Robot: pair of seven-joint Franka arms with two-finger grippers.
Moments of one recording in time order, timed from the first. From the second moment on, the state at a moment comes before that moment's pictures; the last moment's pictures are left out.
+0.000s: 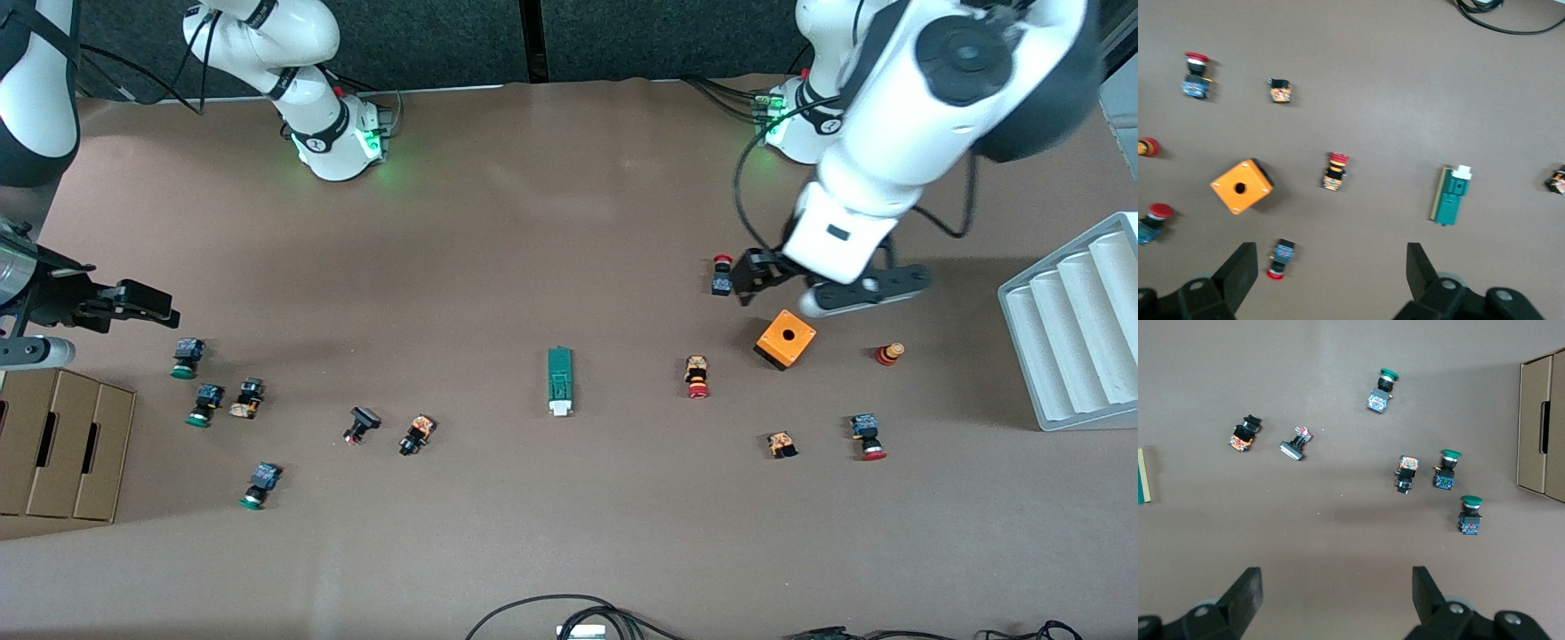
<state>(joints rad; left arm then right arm) -0.11 0.12 -0.38 -1.62 -0.01 1.83 -0.73 0.01 0.10 -0.07 -1.56 0.05 1.60 -0.06</state>
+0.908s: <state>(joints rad) -0.41 0.35 -0.40 -1.64 0.39 2.13 -1.04 0.01 0.17 -0.06 -1.56 0.06 1.60 -0.34</state>
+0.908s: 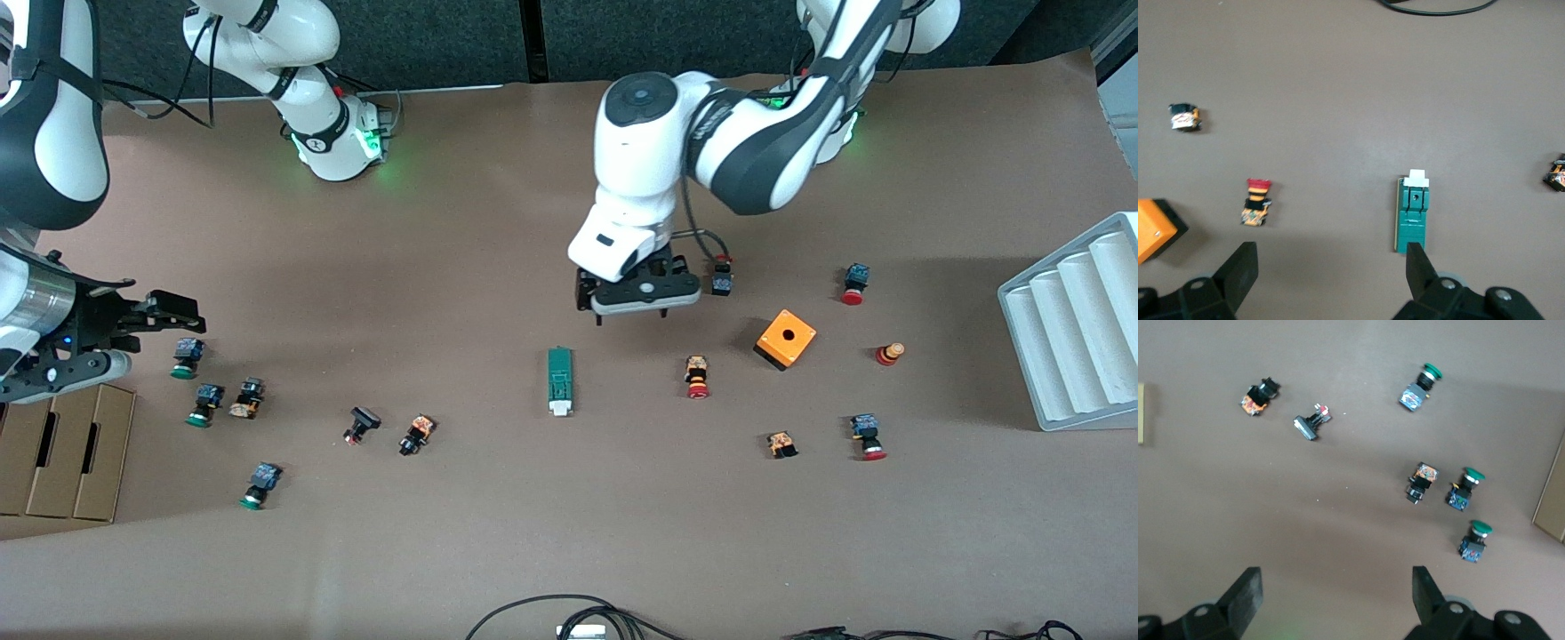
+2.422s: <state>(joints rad) -0.55 0.72 -0.40 -1.67 1.42 2.40 -1.91 0.03 0.26 -0.04 -1.56 0.11 1.80 -1.03</state>
